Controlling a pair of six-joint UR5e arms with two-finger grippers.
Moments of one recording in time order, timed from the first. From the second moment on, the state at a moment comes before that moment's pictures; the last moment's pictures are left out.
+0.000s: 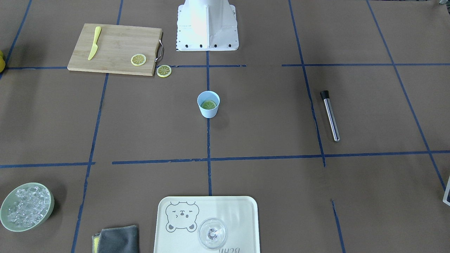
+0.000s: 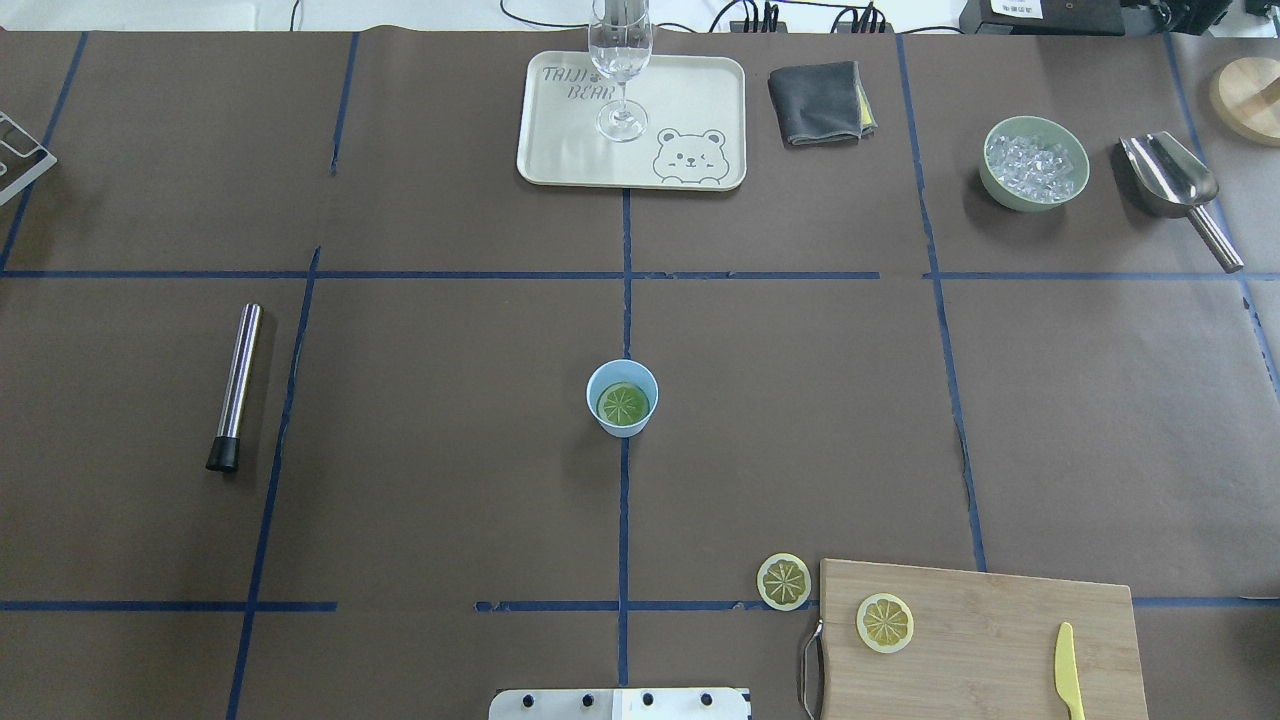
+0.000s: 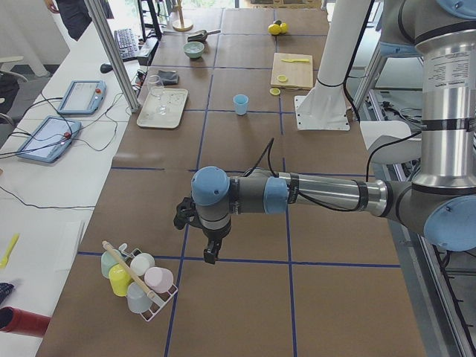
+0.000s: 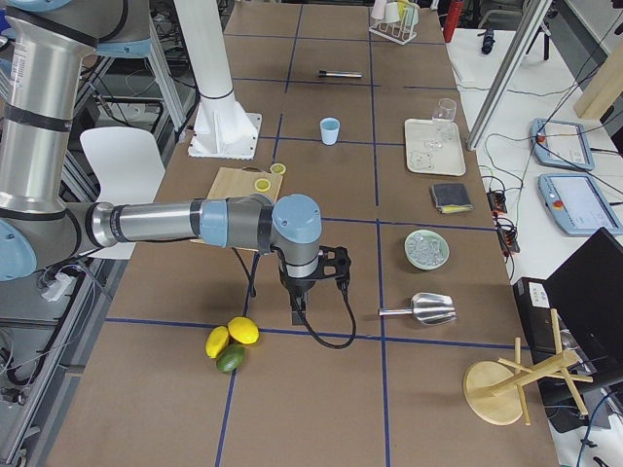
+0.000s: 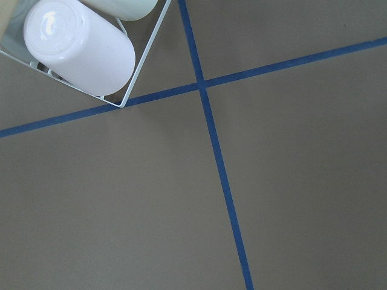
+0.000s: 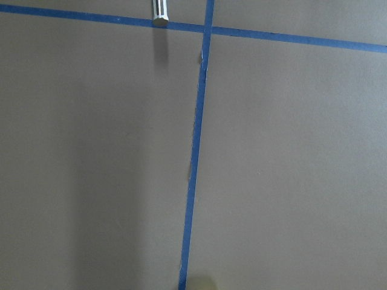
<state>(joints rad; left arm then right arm) -1.61 -1.48 -1.76 -1.46 -2.35 0.27 1.60 -1.85 1.97 -1.73 2.30 -0.13</state>
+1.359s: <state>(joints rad) -1.61 -1.50 -1.76 -1.47 -2.36 0.27 1.60 -1.84 1.98 -1.73 2.31 -0.12</state>
